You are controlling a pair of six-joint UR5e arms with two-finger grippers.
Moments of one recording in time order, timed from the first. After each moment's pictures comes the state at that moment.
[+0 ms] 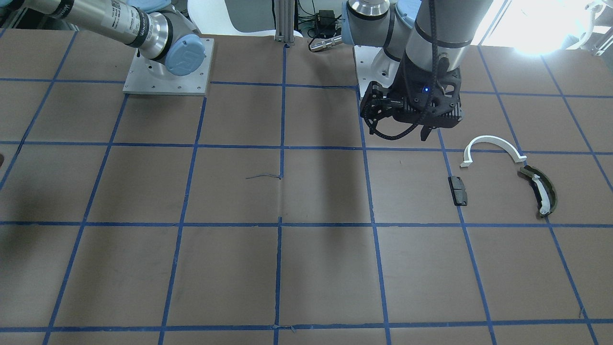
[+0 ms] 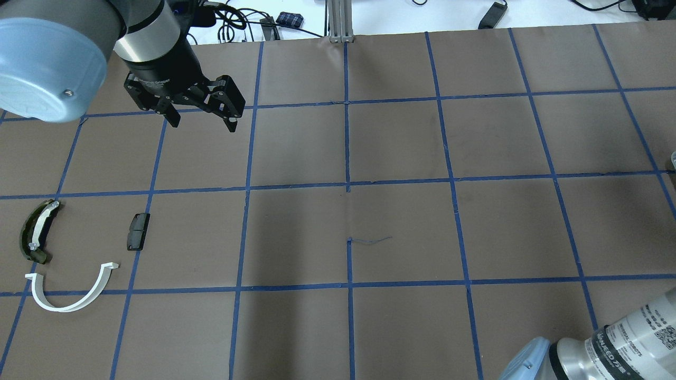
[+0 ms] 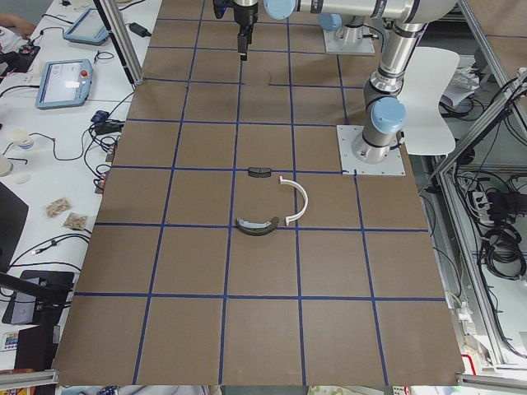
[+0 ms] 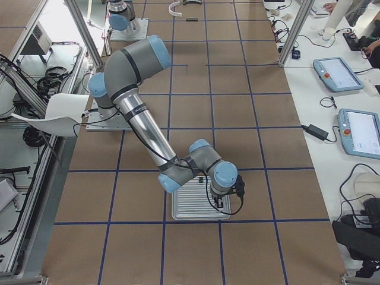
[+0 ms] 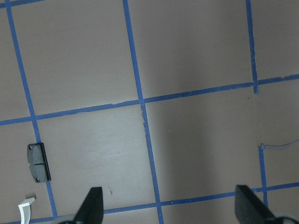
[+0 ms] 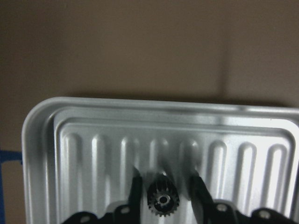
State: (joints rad) left arm -1.64 -1.62 -1.53 -1.54 1.59 0.07; right arm 0.65 -0.84 1.37 -2.08 -1.55 -0.99
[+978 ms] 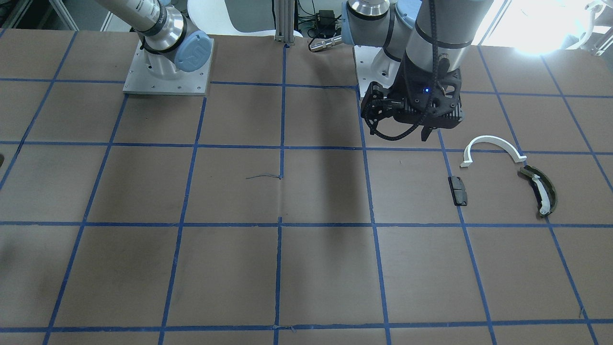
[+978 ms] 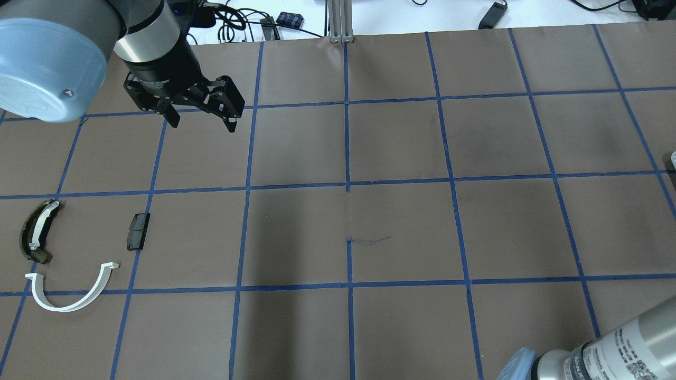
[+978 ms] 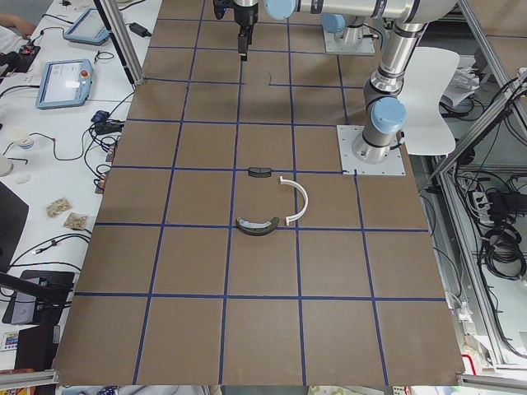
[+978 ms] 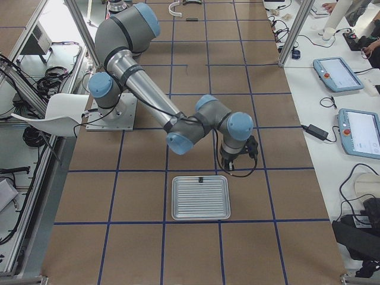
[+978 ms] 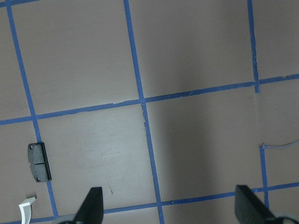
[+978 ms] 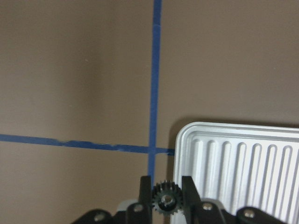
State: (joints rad) left arm -1.64 -1.62 -1.53 -1.54 1.59 0.07; right arm 0.84 -1.12 1.37 -1.79 -1.53 -0.79
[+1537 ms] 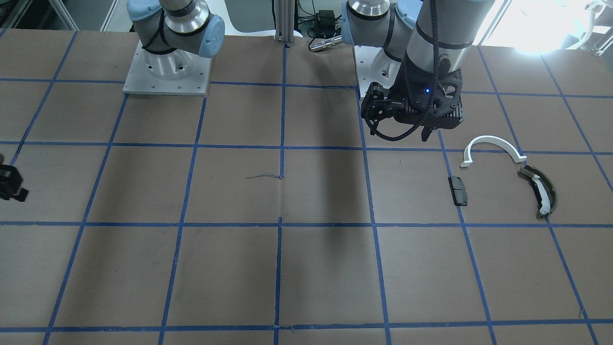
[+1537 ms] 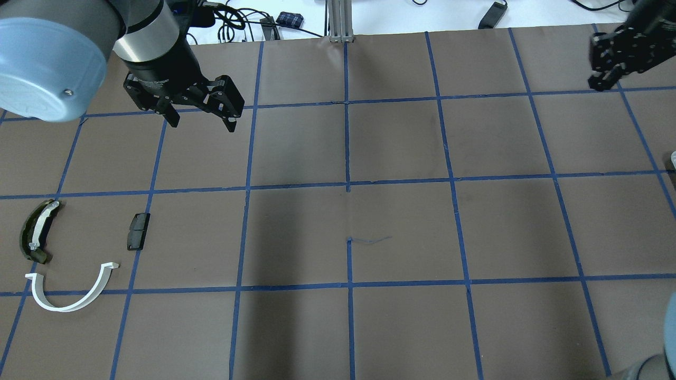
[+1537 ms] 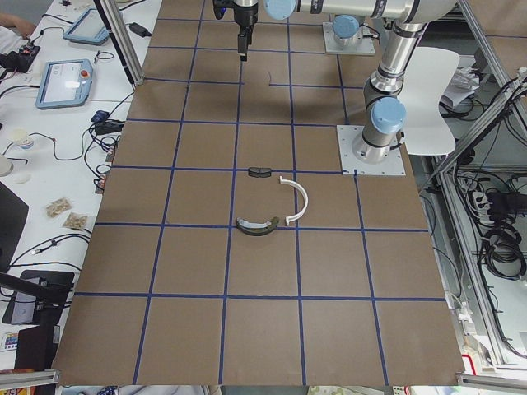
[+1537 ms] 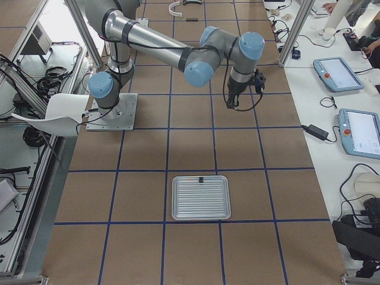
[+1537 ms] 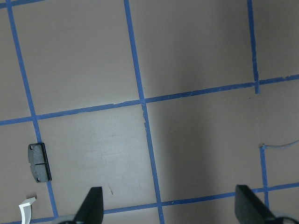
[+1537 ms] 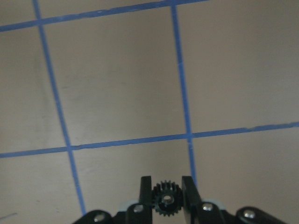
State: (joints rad) left arm -1.64 -1.62 -1.53 -1.54 1.59 0.07; right arm 1.27 -1.30 1.37 -1.58 -1.53 -0.15
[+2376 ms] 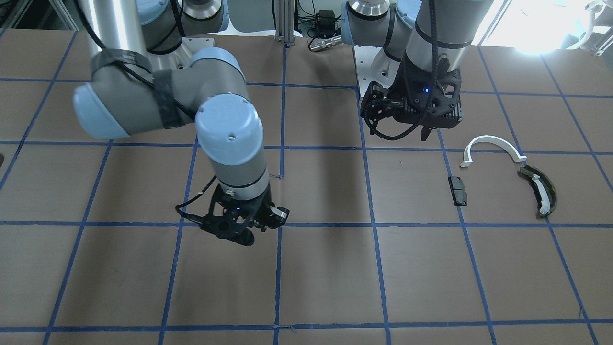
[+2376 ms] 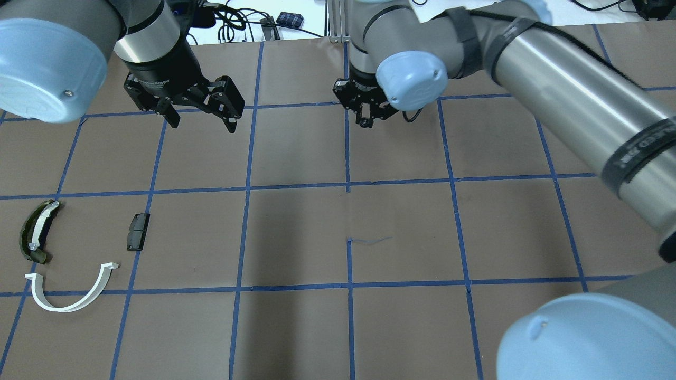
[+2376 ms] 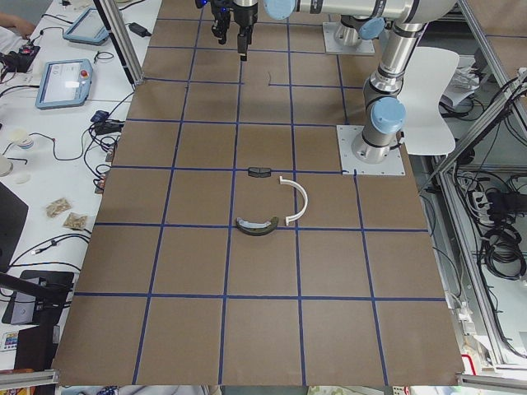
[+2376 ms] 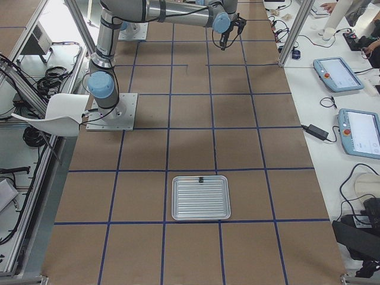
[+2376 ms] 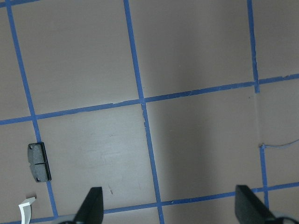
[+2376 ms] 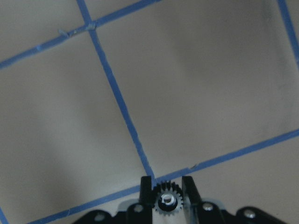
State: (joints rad) left arm -1.64 -1.62 -1.53 -1.54 1.59 0.07; right arm 1.88 -1.07 1.40 -1.92 -1.54 0.66
